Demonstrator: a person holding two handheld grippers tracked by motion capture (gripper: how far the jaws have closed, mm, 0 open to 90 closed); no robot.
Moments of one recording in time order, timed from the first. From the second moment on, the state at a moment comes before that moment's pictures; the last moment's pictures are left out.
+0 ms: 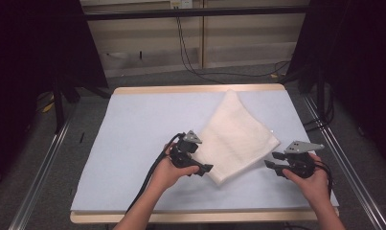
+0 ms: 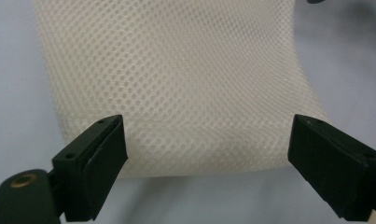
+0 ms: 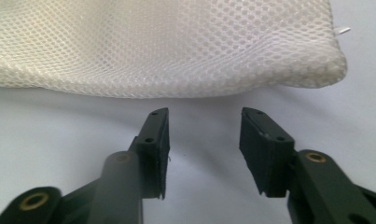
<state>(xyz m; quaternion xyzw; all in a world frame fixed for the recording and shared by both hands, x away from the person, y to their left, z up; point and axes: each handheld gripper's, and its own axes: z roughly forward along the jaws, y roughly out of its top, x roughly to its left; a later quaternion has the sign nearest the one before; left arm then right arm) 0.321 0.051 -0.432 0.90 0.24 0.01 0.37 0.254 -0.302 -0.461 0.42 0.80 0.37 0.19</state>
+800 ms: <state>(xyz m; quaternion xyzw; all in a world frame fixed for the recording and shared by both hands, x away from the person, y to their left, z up) 0.301 0.007 -0.462 0.94 0.17 -0.02 0.30 0.254 -0.299 -0.461 0.42 0.81 0.36 0.19</state>
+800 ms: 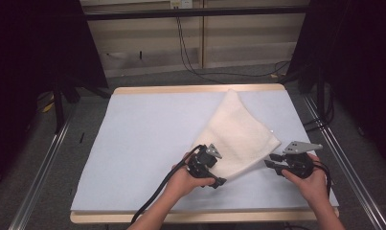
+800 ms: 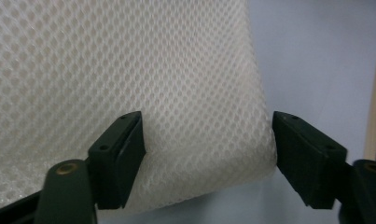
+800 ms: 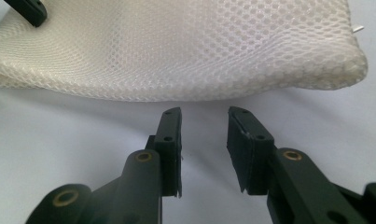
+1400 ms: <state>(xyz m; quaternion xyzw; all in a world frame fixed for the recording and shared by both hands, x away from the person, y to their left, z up) 0.299 0.008 -0.456 0.93 0.22 -0.01 0.28 0.254 -0.300 -0.462 0.42 0.81 0.36 0.19</state>
